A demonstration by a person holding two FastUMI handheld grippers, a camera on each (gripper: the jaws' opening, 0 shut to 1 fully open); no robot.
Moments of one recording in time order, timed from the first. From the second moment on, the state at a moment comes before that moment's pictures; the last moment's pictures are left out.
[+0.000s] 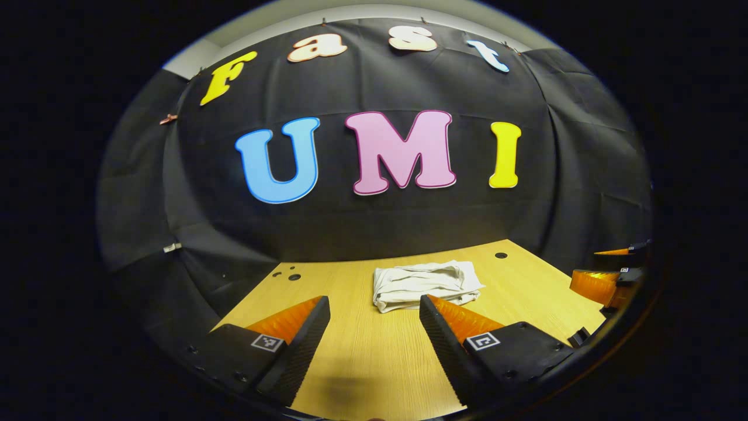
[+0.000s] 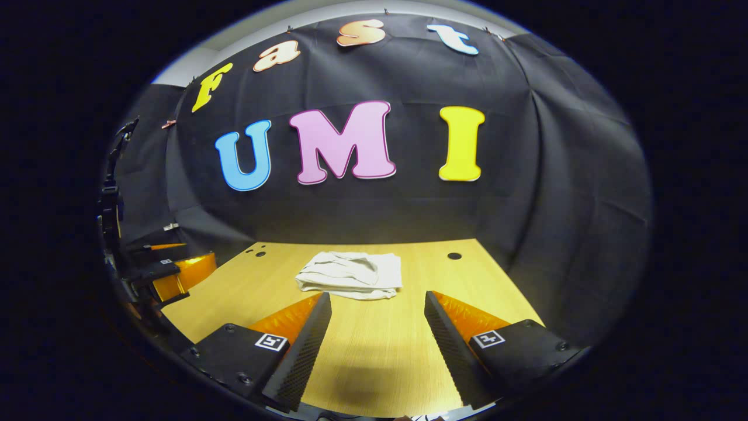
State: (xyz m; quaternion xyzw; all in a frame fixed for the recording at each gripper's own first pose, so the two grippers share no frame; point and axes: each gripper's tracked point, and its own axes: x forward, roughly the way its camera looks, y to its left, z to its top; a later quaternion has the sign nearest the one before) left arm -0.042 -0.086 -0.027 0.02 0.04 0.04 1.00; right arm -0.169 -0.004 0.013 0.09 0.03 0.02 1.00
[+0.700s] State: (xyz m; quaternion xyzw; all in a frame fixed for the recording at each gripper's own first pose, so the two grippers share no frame) left arm -0.090 -0.049 -0.073 -0.04 0.09 0.05 0.99; right arm -0.217 0.059 -0.032 0.06 0.08 0.04 0.99
